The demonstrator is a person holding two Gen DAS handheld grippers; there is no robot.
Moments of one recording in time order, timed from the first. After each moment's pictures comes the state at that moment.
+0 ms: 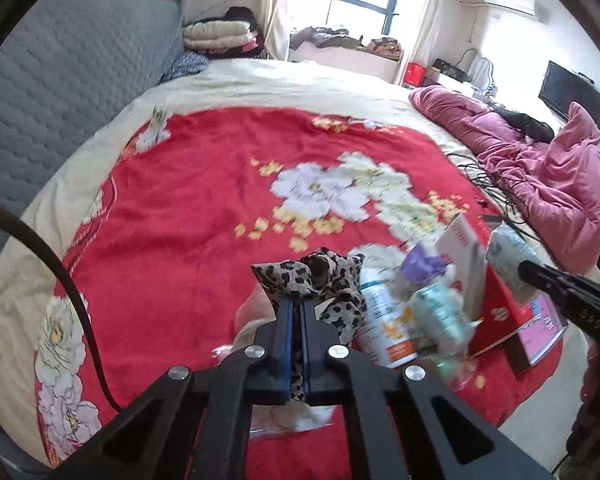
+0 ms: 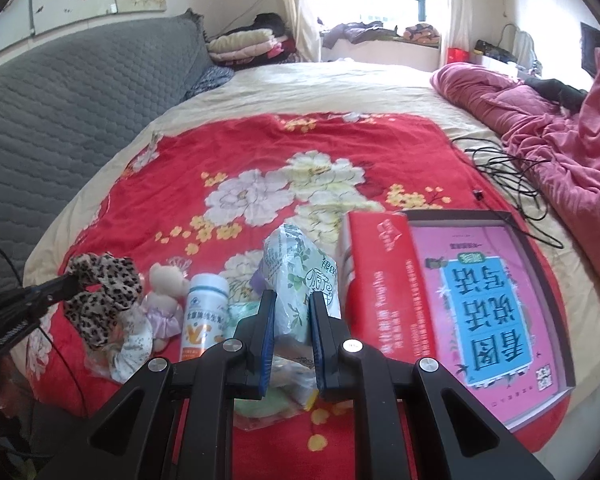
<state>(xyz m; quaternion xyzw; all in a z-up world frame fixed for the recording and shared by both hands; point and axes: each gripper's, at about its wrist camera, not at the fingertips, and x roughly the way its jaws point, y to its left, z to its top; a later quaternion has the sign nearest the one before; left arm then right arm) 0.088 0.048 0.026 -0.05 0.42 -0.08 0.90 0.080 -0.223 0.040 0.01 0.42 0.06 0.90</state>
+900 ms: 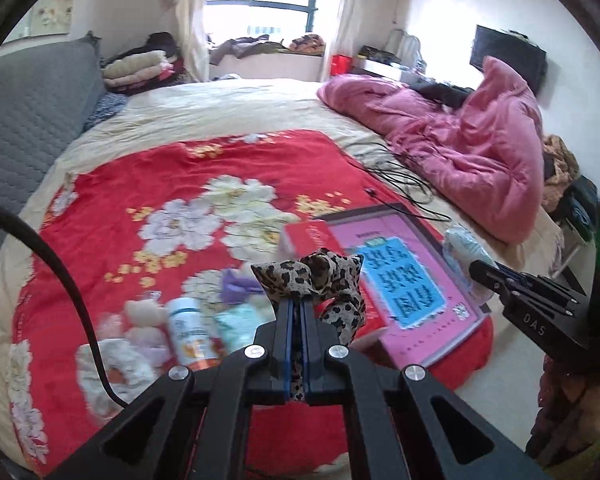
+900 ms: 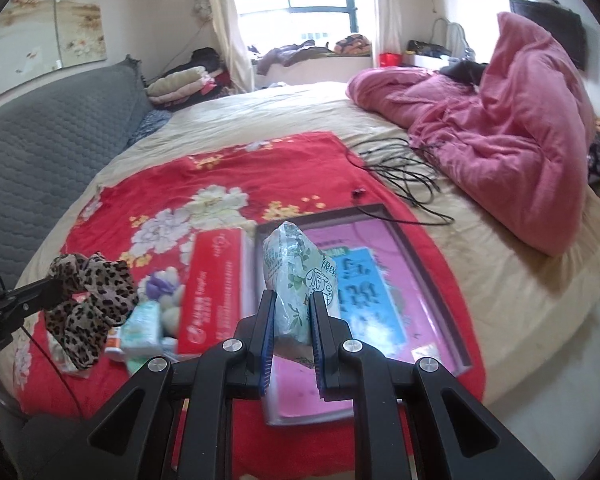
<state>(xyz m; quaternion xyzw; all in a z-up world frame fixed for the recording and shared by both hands) 0.048 -0.147 0.090 0.01 0.40 -0.19 0.90 0.008 -0.383 0.080 0.06 0.39 -0.03 0.92</state>
